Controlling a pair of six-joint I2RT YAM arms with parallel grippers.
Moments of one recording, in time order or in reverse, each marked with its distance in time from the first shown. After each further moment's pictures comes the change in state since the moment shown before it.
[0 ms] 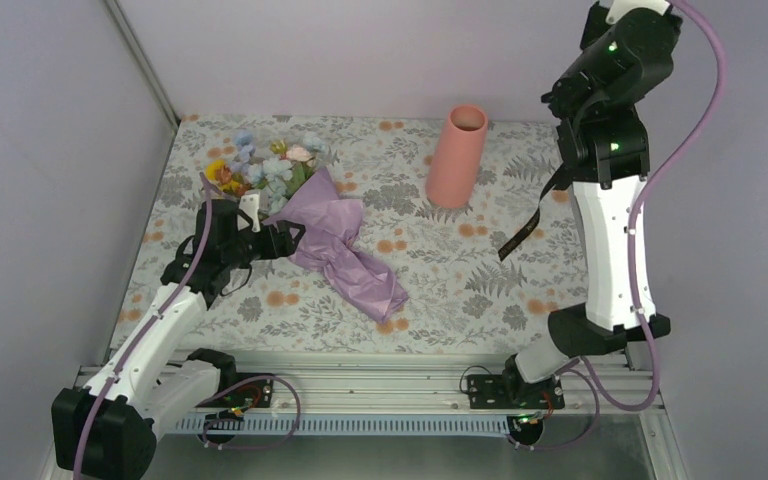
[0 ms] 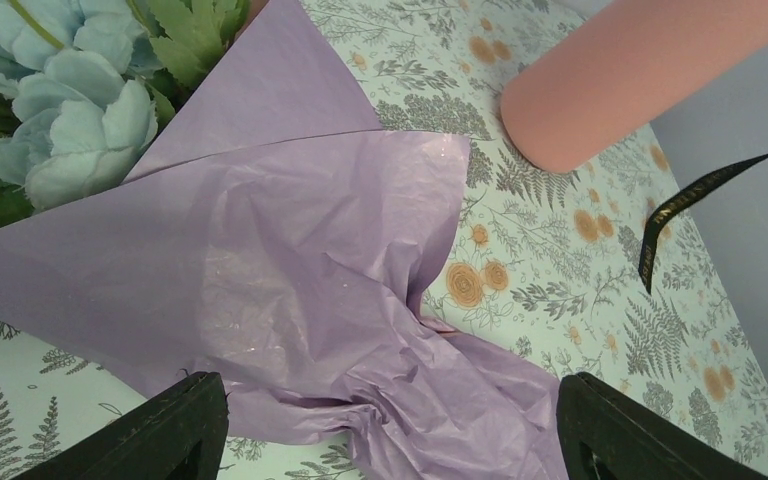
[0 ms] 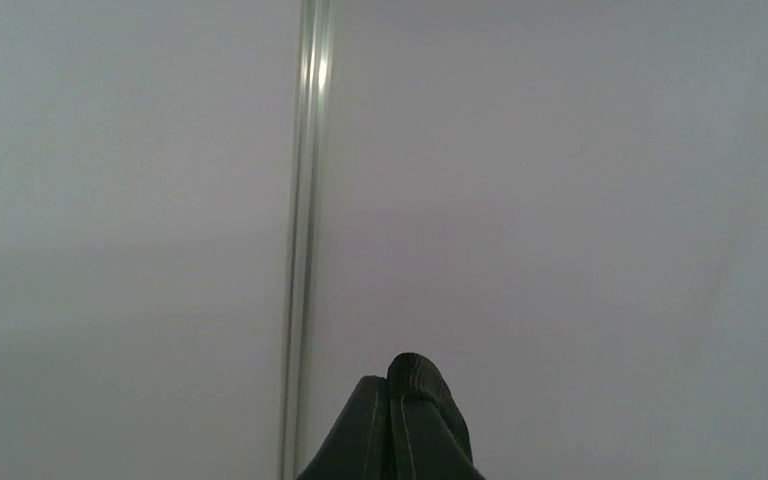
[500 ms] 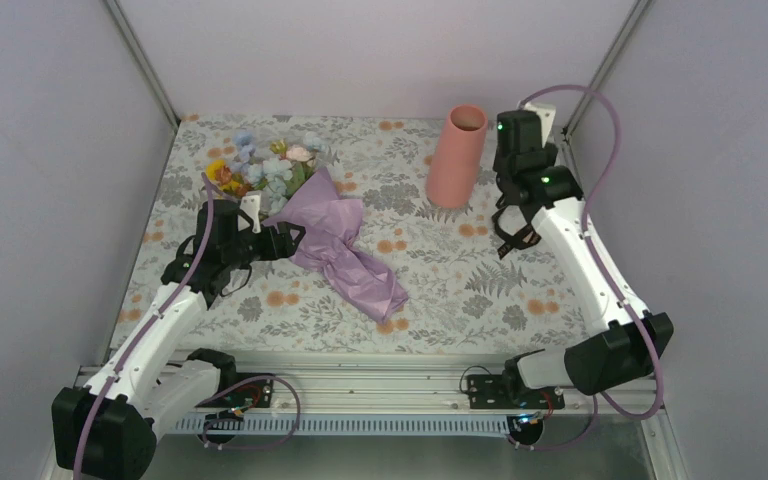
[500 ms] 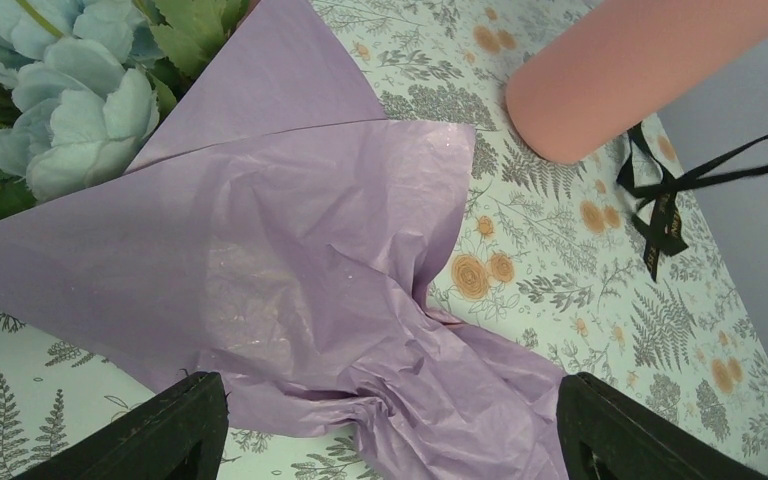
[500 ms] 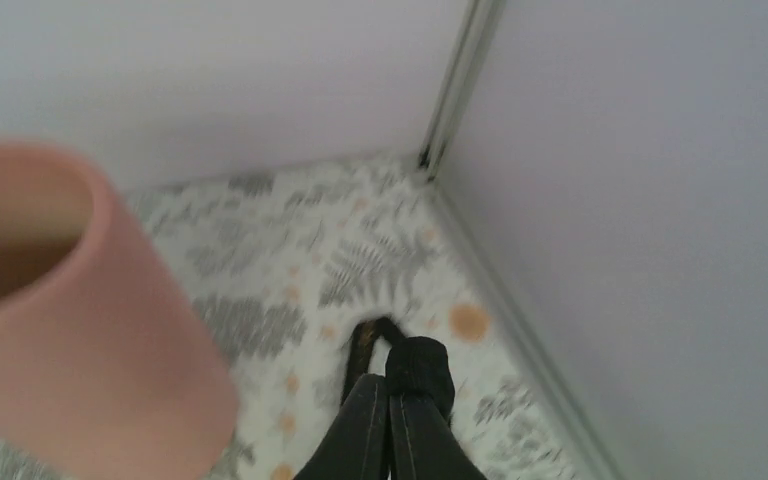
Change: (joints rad) left arm -0.001 0.002 0.000 -0.013 -0.001 0.014; right arm 0.019 -0.221 -0.824 -0.393 -0.266 0.672
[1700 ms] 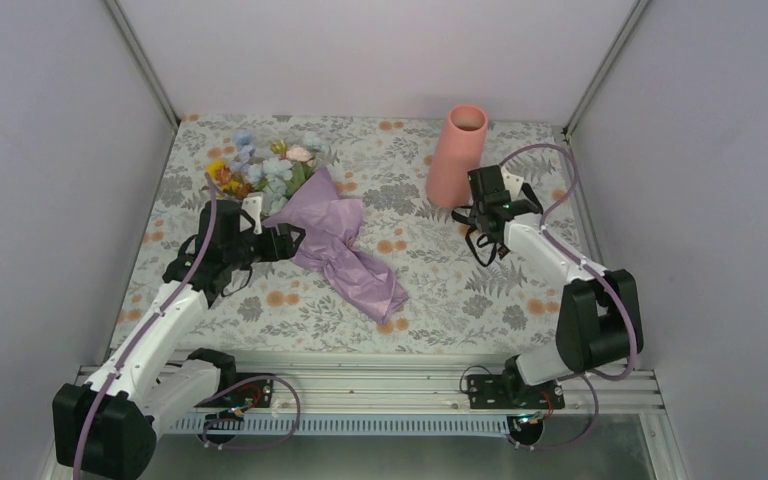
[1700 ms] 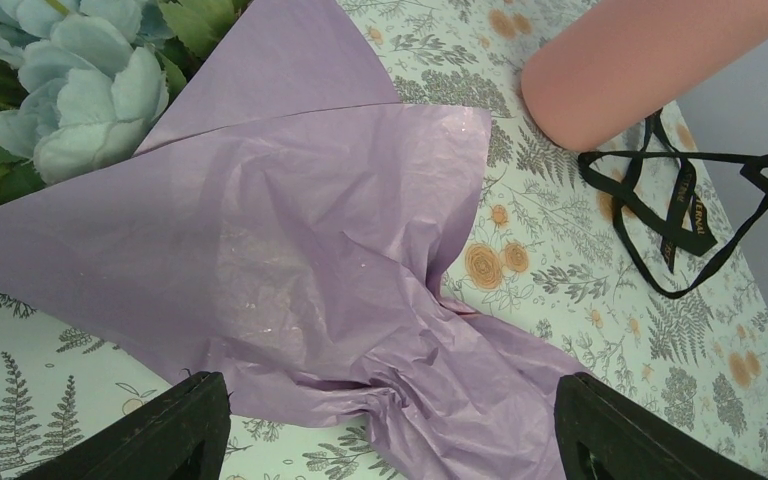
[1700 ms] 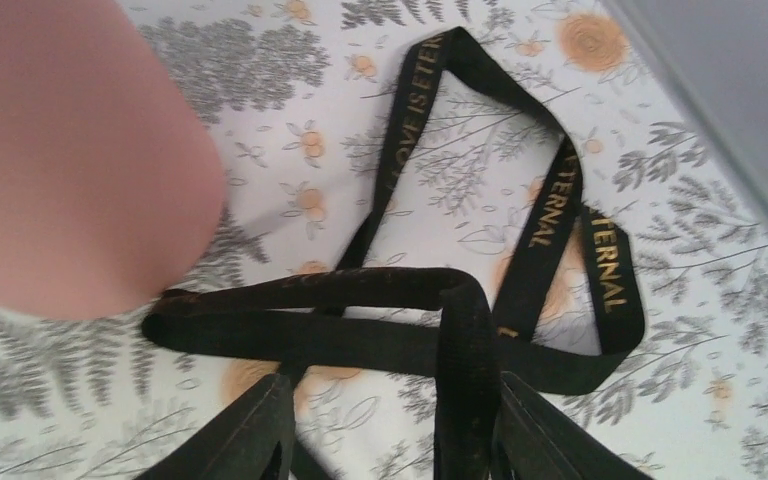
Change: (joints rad) left arm -0.005 0.013 0.000 -0.016 -0.015 0.010; right arm -0.013 0.124 -0.487 0.164 -0.178 0.355
